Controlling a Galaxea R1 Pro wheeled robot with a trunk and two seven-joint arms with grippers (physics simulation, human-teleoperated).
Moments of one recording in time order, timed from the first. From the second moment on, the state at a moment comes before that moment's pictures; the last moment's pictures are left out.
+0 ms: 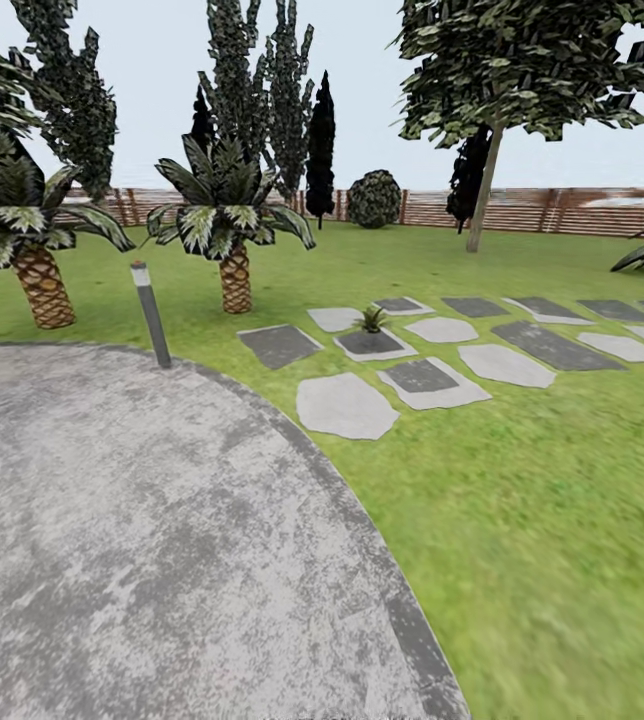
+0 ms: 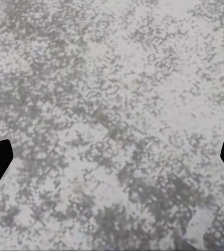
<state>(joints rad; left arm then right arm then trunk) -0.24 0.04 0.00 -0.24 0.01 -0.28 0.01 -0.02 -0.08 0.00 -0.54 0.00 -0.33 0.00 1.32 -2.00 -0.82</state>
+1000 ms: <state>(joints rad) -0.24 0.04 0.00 -0.24 0.01 -0.28 0.01 -0.02 -0.08 0.00 -0.54 0.00 -0.33 0.00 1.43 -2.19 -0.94</state>
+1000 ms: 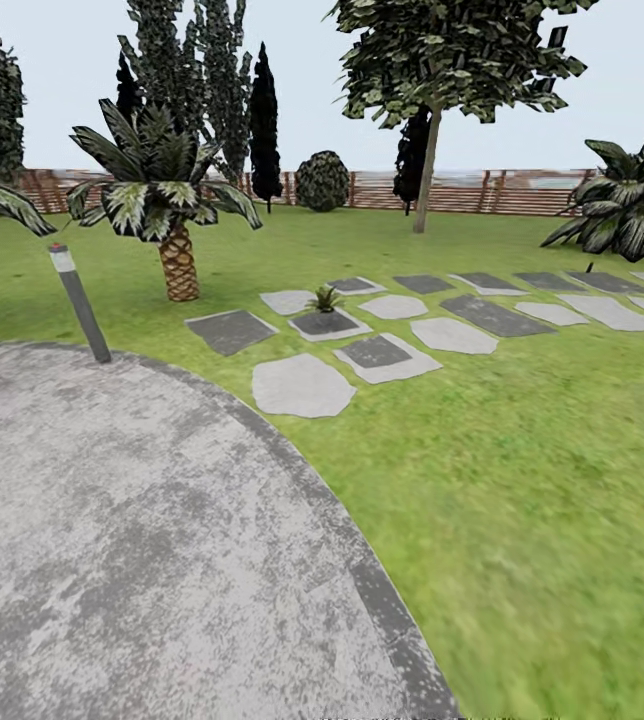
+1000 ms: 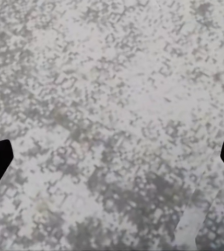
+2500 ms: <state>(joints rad) -0.24 0.04 0.00 -0.24 0.00 -0.28 0.00 -0.02 -0.08 0.00 -0.55 0.00 -0.33 0.00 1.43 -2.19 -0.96</state>
